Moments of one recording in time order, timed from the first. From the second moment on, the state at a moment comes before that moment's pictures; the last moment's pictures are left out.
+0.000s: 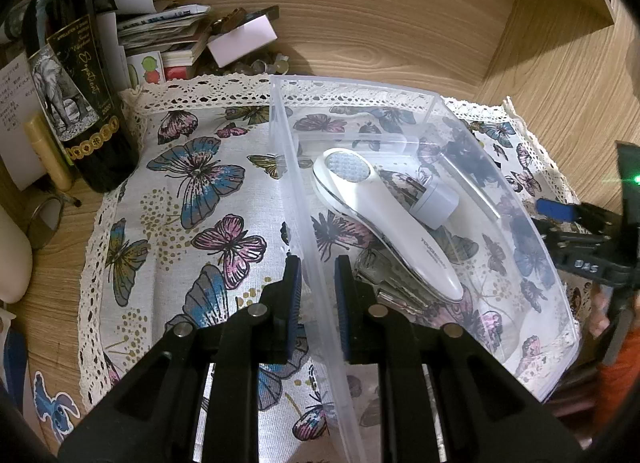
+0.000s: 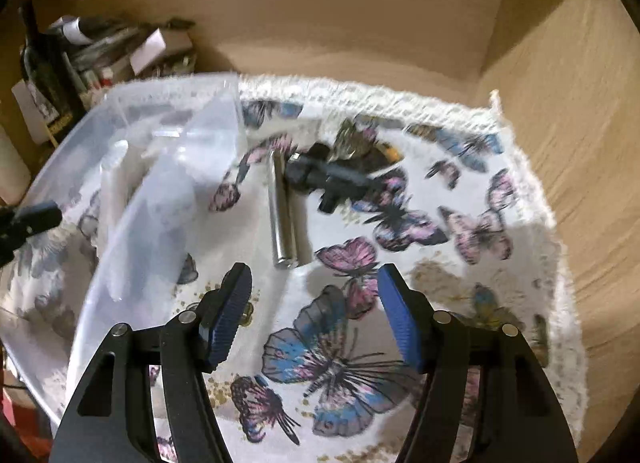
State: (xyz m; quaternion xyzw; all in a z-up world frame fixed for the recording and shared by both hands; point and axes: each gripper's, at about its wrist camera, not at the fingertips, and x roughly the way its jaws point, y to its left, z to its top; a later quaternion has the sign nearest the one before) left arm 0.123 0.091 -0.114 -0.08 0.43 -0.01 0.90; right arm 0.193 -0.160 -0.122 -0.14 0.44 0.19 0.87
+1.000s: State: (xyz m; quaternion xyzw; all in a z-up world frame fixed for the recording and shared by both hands) left arm 0.122 0.091 -0.116 -0.08 0.43 -0.01 0.90; right arm 0.191 -0.123 -0.070 -0.14 0.38 0.24 0.88
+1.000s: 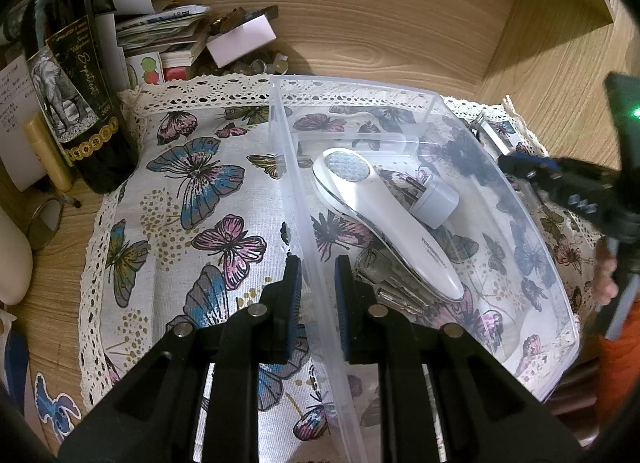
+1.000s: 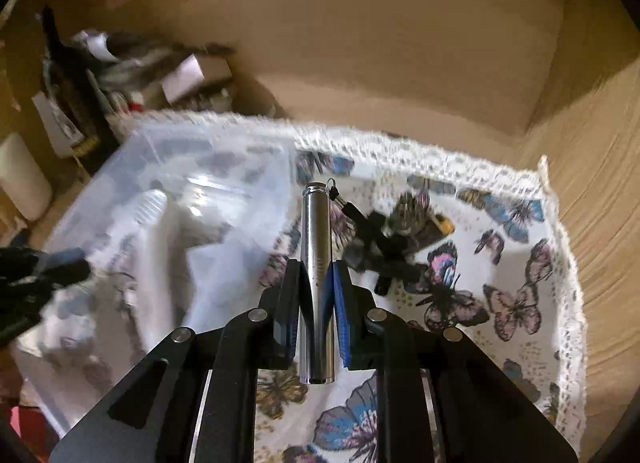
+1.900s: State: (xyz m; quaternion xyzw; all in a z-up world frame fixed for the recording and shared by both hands) left arm 0.121 0.090 -0.114 -0.08 0.43 -0.01 0.90; right arm 0.133 -0.035 -0.074 -0.22 0.36 0.37 0.83
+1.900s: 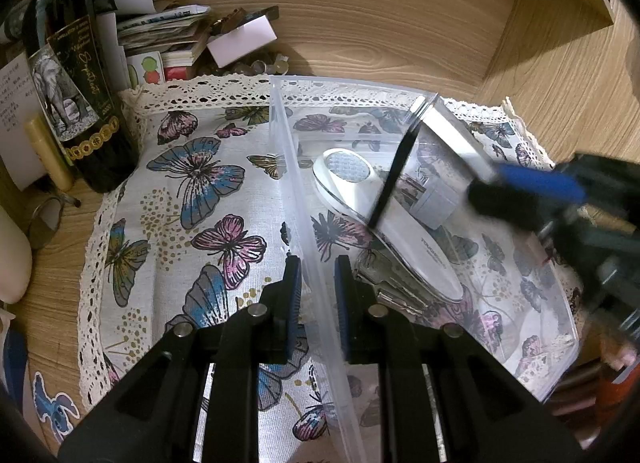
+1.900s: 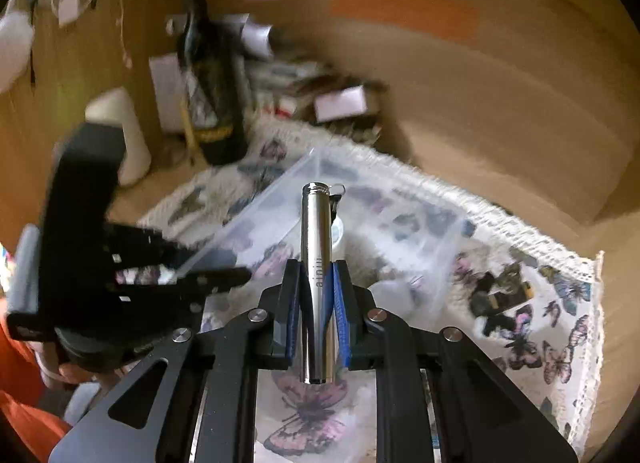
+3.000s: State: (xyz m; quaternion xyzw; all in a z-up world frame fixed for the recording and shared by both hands) left arm 0.122 0.090 -0.114 -0.08 0.43 -0.01 0.90; right arm 0.149 -0.083 -0.057 -0.19 0.35 0.31 0.86
